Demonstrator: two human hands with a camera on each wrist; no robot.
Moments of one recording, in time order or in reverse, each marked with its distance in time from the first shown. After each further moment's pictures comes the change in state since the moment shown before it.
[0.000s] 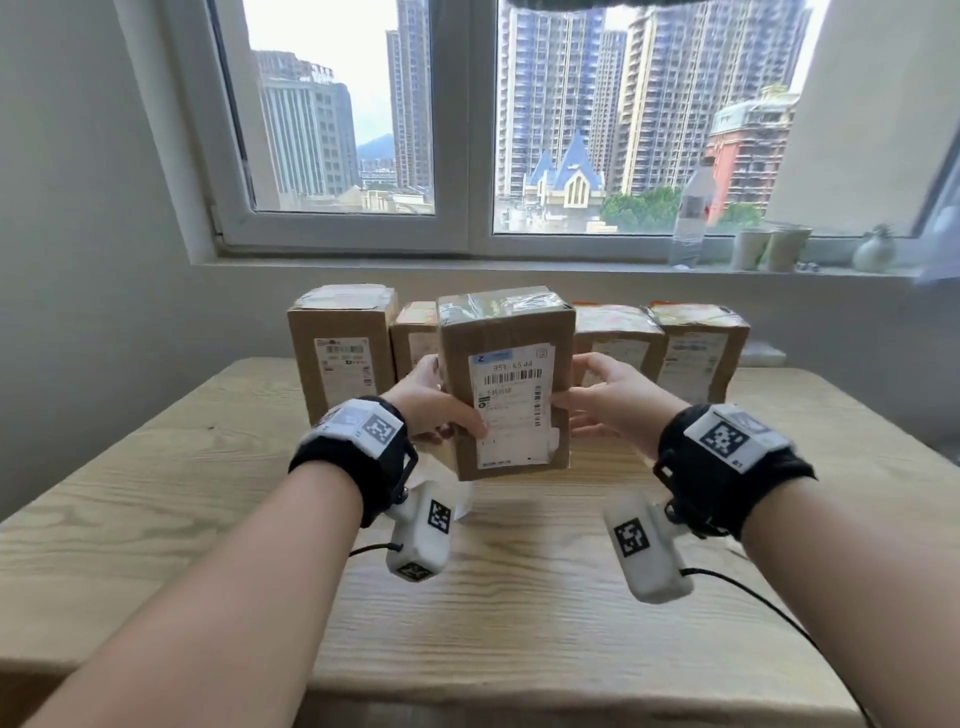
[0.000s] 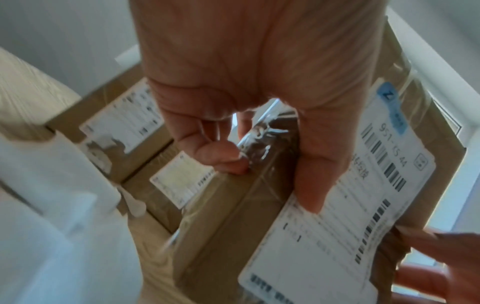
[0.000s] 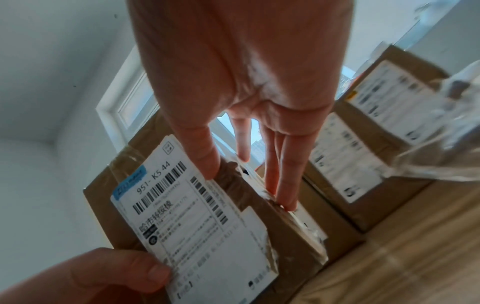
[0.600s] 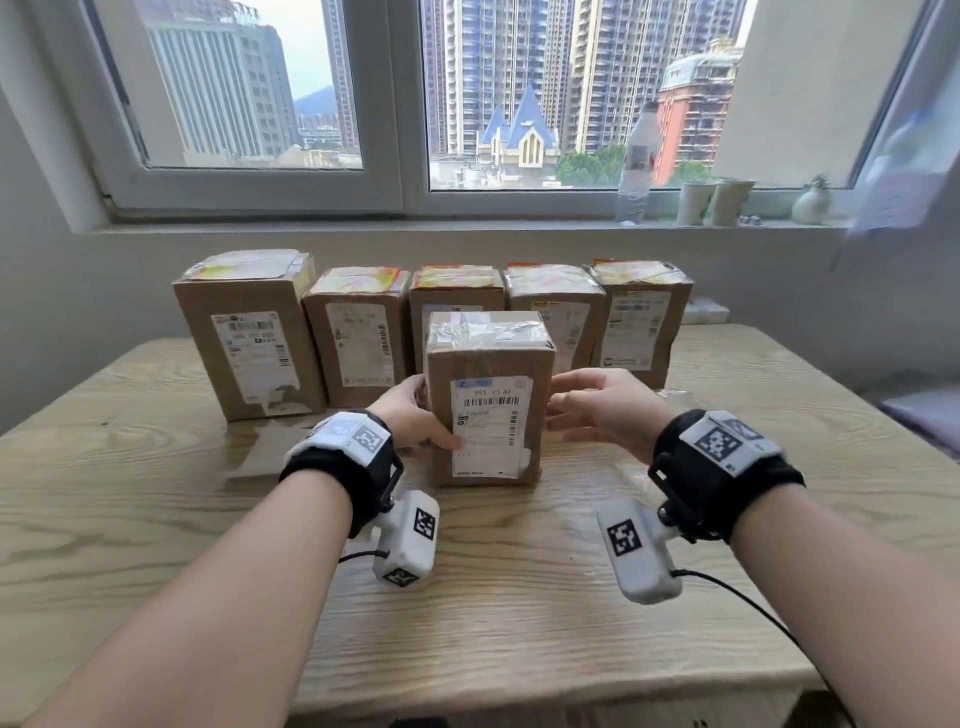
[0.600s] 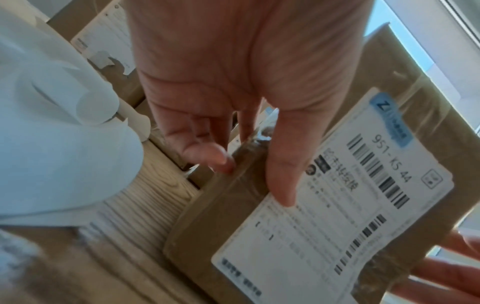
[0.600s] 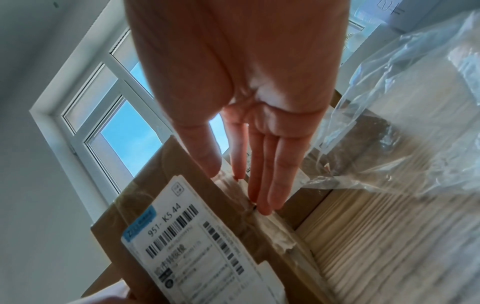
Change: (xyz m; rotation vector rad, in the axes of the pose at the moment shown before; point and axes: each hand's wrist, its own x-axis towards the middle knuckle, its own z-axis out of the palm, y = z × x) left_hand 0.055 -0.027 0.063 0.091 -0.094 -0.079; right_hand 0.013 0.070 -0.038 0.131 0.041 0.101
